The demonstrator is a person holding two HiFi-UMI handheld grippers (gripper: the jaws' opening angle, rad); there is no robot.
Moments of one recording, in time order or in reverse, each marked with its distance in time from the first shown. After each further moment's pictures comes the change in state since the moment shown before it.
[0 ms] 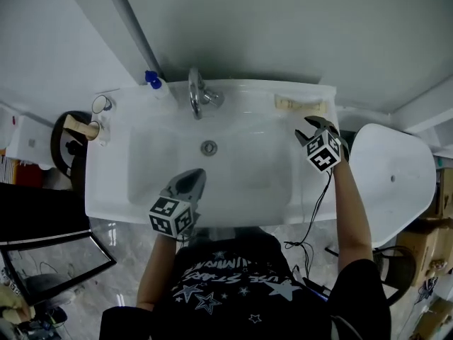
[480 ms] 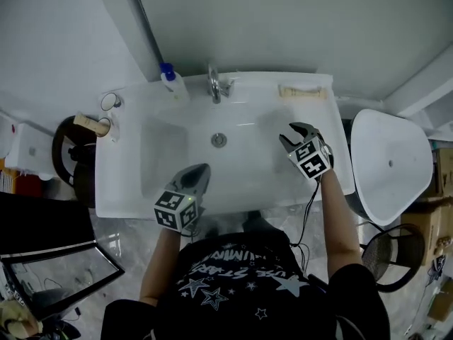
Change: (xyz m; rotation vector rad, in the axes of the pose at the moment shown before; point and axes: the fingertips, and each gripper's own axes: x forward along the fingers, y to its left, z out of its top) left arm -0.050 0.016 -0.010 0.052 -0.032 -0.089; right arm -0.040 0.104 0.063 0.194 -0.113 -0.017
